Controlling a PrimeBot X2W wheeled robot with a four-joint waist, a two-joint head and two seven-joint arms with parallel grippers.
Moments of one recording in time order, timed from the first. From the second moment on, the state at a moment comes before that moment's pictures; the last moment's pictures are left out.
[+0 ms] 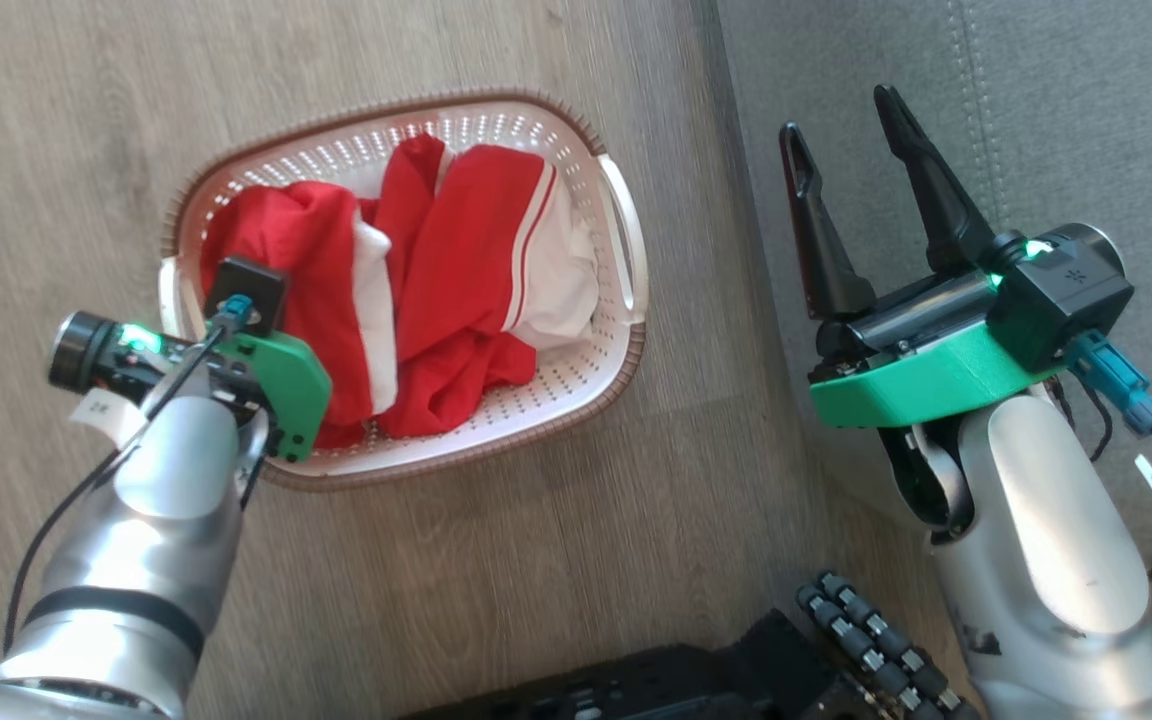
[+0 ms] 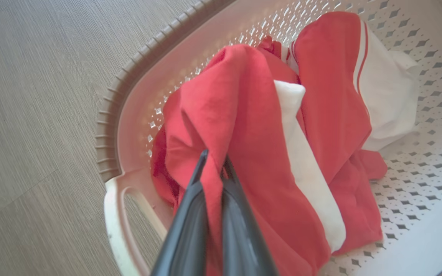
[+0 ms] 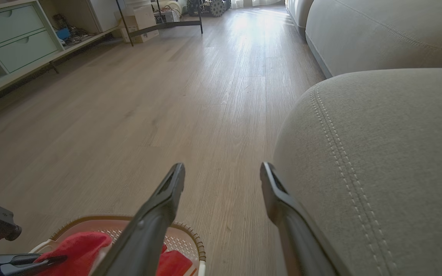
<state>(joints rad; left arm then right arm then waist) -0.93 0.13 -0.37 1.22 0.06 -0.02 -0.10 -0.42 -0.05 0.19 0.09 0.17 0.13 -0.25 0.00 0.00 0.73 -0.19</state>
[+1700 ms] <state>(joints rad) -0.71 0.03 -0.63 0.66 -0.29 -0.10 0.03 -0.04 -0.05 0.22 0.31 0.15 0.13 -0.25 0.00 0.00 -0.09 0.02</state>
